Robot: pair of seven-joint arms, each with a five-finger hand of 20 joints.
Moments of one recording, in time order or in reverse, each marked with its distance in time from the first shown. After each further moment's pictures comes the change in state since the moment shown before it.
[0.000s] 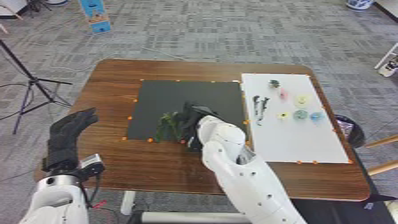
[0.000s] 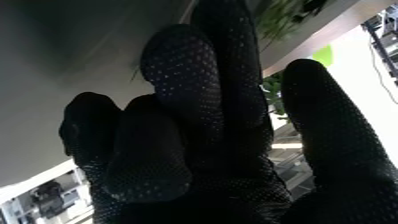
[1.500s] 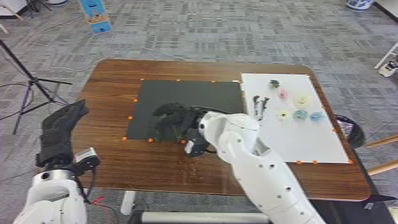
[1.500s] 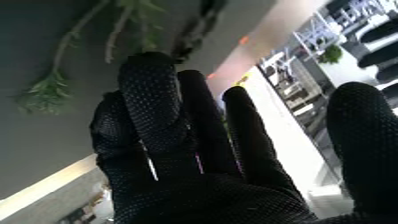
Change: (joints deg) left arm -1.9 0.3 -0.6 0.6 -2.0 1.5 1.1; right arm 1.3 4.1 2.0 -3.9 7.0 -13.9 -21.0
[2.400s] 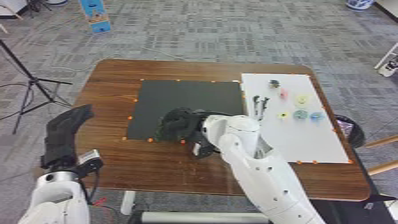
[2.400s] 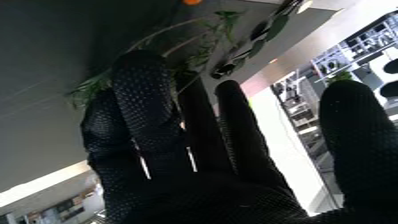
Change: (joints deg) left arm -0.2 -0.6 1.4 0.1 0.8 0.2 -0.9; right arm -0.5 0.5 0.7 0.6 -7.6 -2.8 -1.2
